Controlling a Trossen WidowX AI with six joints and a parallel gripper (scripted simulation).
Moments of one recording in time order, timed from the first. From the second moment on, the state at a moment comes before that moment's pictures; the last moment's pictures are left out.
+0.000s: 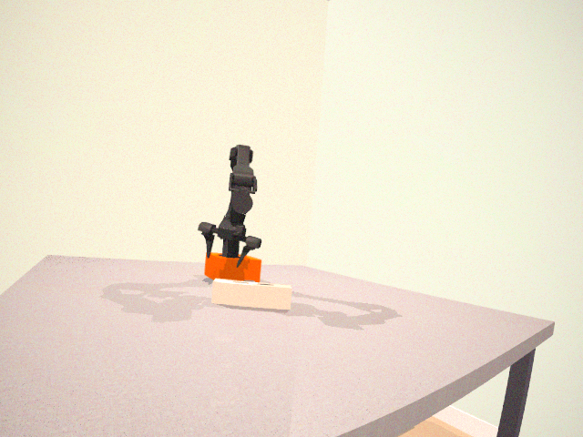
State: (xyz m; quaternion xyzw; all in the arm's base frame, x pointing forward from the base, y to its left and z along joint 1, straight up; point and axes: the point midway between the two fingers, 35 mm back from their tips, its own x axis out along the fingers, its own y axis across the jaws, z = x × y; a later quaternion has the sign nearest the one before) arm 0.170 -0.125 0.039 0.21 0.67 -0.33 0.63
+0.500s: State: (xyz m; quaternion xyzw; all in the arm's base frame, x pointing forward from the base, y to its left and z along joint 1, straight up) arm 0.215 -0.077 0.027 0.15 0.71 -0.17 0.67
